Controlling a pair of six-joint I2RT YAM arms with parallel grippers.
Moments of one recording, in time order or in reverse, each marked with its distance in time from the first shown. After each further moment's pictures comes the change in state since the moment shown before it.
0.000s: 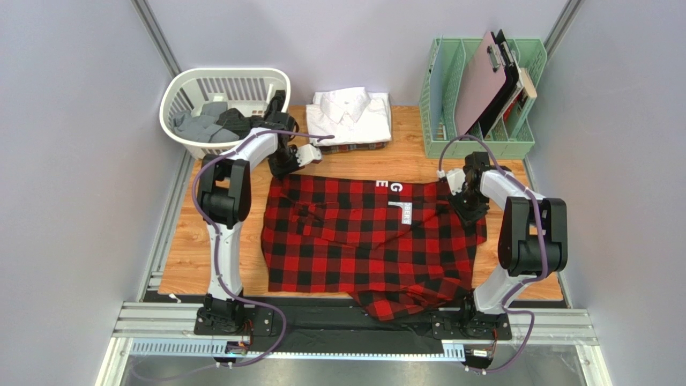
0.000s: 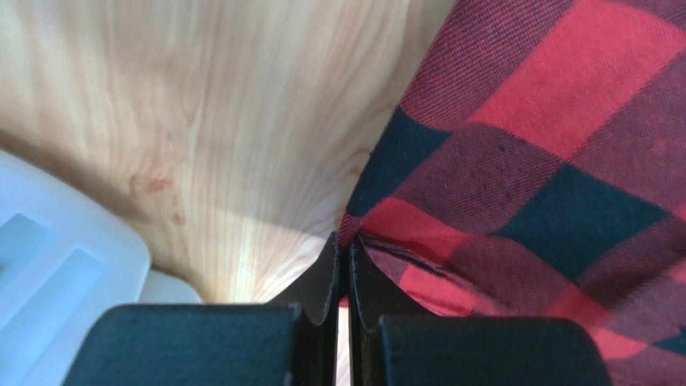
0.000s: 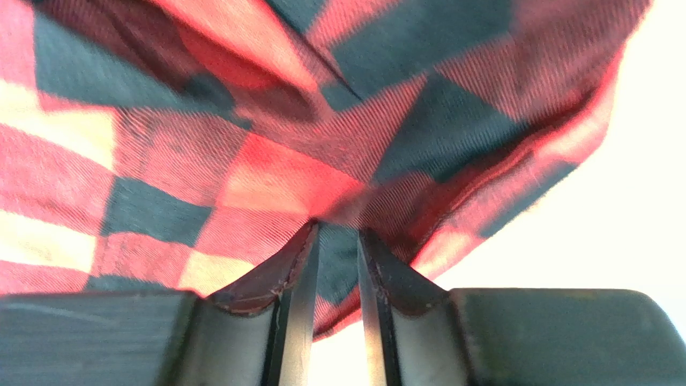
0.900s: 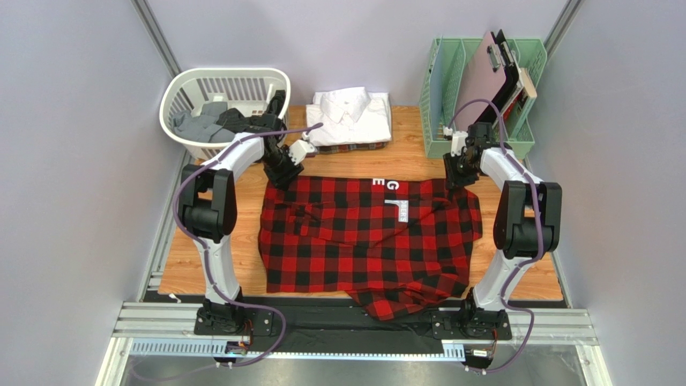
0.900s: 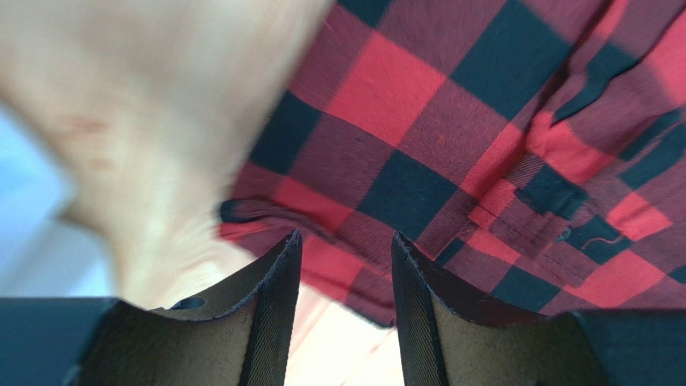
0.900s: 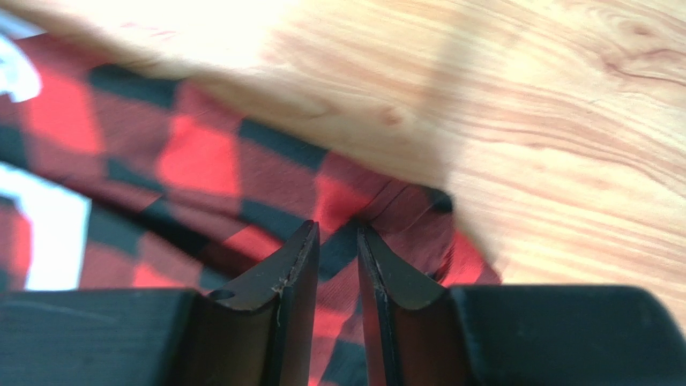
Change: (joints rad) left arm 0.031 -0.220 -0.176 0.019 0.235 -0.203; right arm -0.006 0.133 0.296 0.096 -0.235 0.287
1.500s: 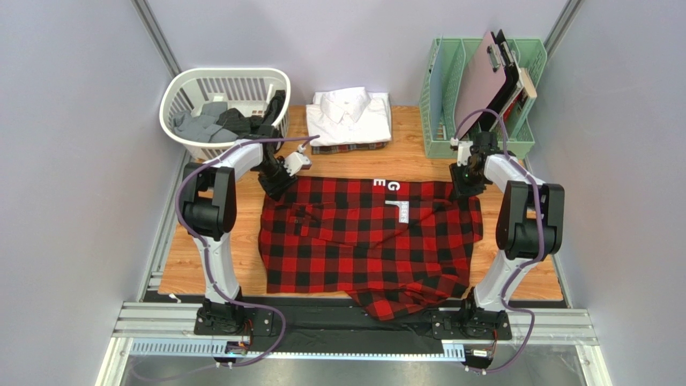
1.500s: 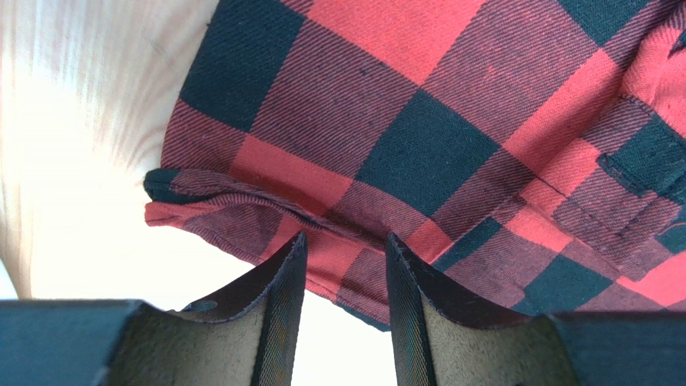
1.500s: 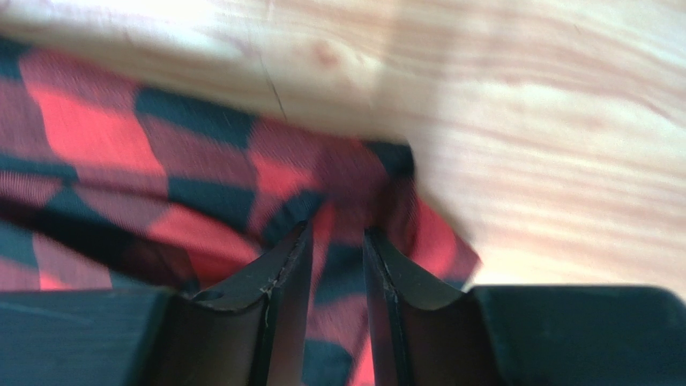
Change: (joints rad) left arm 0.027 0.042 -0.100 0.024 -0.092 0.020; right arm -0.033 0.021 -0.090 0.062 0.103 -0.011
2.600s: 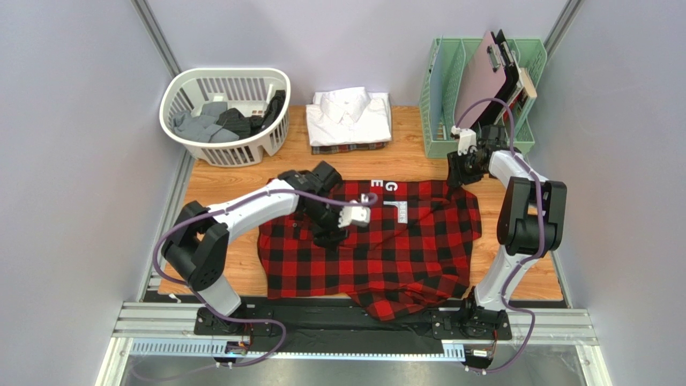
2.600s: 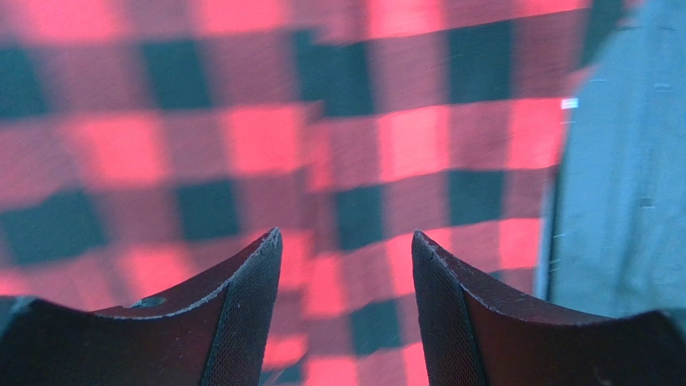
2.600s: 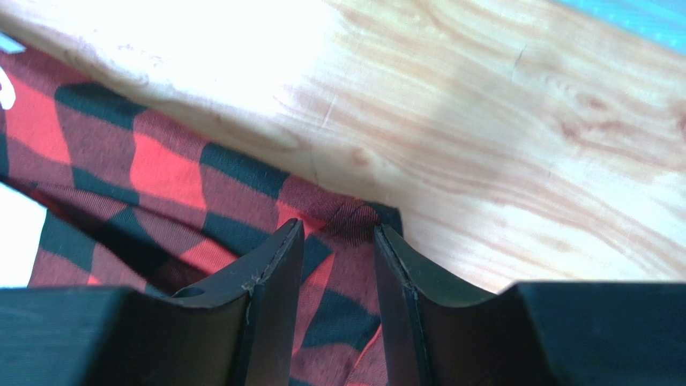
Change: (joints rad) left arm -0.513 -0.383 -0.282 0.036 0.366 0.009; right arm -0.047 0.019 0.055 0.083 -0.244 -0.108
